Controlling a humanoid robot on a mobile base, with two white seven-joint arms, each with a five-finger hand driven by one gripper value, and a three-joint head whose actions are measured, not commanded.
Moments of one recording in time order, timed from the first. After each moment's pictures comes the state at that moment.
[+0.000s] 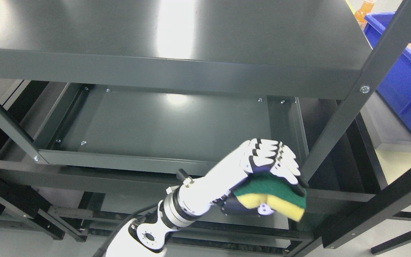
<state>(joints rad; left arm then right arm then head) -0.37 0.00 -0.56 -1.73 -0.04 -0.78 -0.28 -0.07 0.00 -0.21 0.00 -0.11 0.08 -0.04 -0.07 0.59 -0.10</state>
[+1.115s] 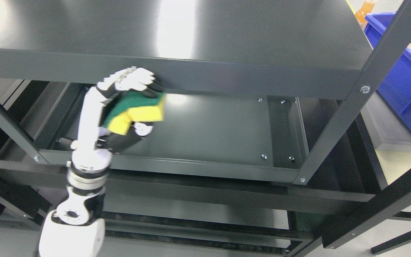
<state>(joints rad) -0.33 0.04 -0.01 -1.77 0.07 -0.79 -0.28 -0.07 0.00 -0.21 0.00 -0.11 0.08 -0.04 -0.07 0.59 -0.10</state>
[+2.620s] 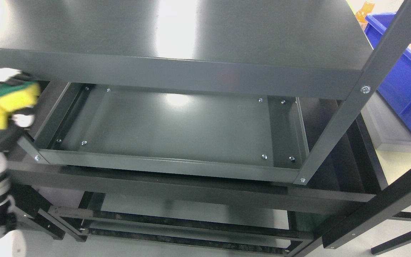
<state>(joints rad) -0.26 0.21 0.25 -1.70 0.16 -0.78 -0.29 -0.07 0.00 -0.21 0.00 -0.11 0.08 -0.04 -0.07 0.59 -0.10</state>
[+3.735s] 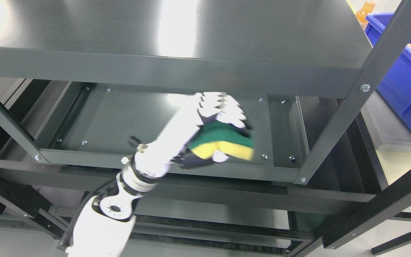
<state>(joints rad) -0.45 0.04 -0.40 -1.71 -0.14 -0.79 -0.27 -0.07 0.00 -0.21 0.00 -0.11 0.08 -0.04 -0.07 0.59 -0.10</state>
